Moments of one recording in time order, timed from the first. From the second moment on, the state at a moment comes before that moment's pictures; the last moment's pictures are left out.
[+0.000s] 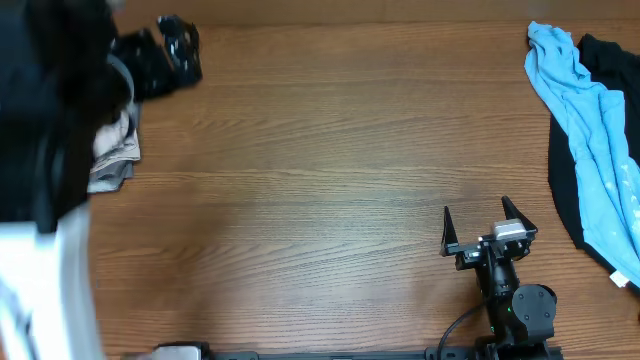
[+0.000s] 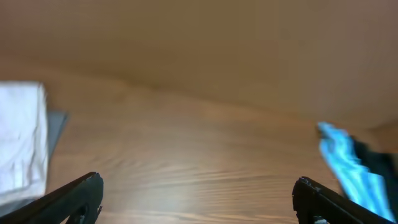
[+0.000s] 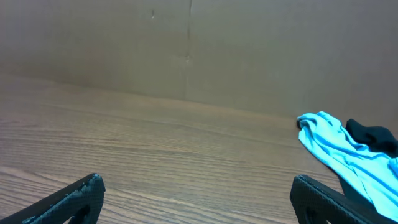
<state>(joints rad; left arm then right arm) -0.02 1.43 2.13 -1.20 0.18 -0.32 0.12 0.02 0.02 -0.03 -0.02 -0.11</state>
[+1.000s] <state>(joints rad) -0.04 0.34 0.55 -0.51 0.12 -0.32 0.12 0.02 0.02 -0.04 -0.02 -0.11</state>
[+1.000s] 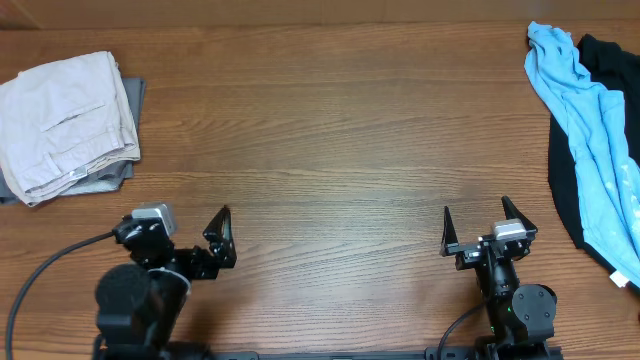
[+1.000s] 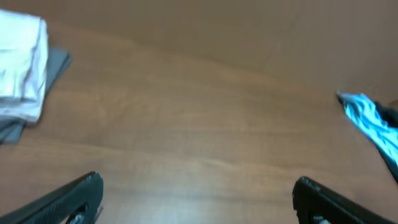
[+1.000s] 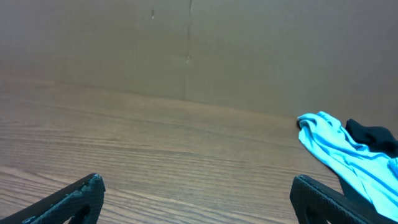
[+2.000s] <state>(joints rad) 0.01 0.05 0.01 -0.04 0.04 -0.29 0.12 0.02 0.02 -0.04 -0.02 -0.11</state>
